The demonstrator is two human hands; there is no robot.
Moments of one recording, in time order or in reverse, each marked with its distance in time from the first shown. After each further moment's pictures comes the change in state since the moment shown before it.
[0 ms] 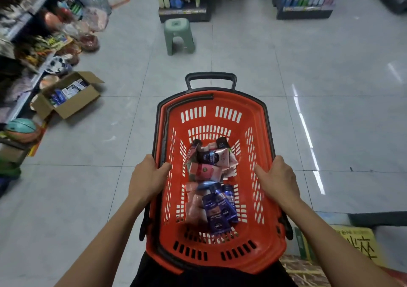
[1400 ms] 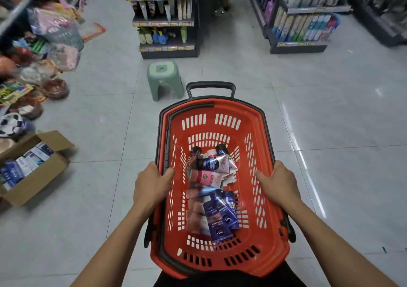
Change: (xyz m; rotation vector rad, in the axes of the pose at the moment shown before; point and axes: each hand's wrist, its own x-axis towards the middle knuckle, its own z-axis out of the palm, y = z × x) left_hand 0.583 0.255 -0.043 0.013 0.002 0.059; right_hand 0.537 -0.307 0.000 0.015 0.006 0.083
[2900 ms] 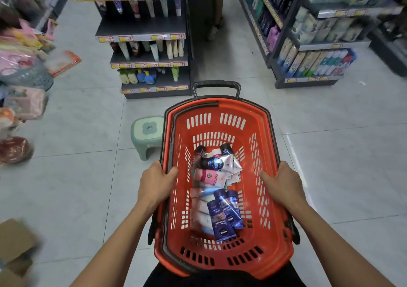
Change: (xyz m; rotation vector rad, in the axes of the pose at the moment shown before) left_hand 0.618 0.306 -0.025 -0.072 -0.117 0.055; right_hand 0.577 -0.331 -0.044 -0.009 0.059 0.048
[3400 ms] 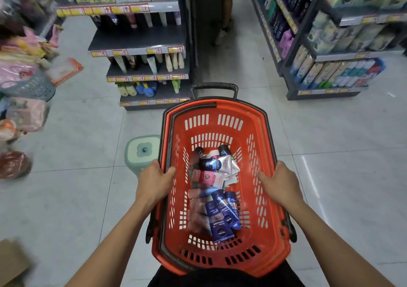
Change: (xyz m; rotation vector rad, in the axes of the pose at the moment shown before) left_hand 0.187 0.130 0.041 0.072 0.024 -0.070; right_hand 0.234 -0.061 -0.022 0.053 -0.110 -0.038
